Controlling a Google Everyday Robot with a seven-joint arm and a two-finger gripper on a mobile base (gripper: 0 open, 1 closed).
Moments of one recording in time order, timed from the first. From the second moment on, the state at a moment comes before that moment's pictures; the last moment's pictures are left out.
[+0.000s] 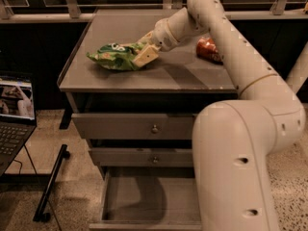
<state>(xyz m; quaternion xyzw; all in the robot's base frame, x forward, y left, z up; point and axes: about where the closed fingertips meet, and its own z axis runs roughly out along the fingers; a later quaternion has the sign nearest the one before) 0.772 0.022 0.849 -0.61 0.66 0.26 0.36</state>
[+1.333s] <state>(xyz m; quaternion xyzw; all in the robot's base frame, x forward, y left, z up) 0.598 -0.002 0.891 -0.64 0.61 0.28 0.38</state>
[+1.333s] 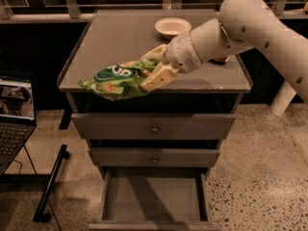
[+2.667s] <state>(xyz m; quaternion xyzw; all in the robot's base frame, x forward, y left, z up) 0.508 0.040 0.930 -0.56 0.58 0.28 0.52</state>
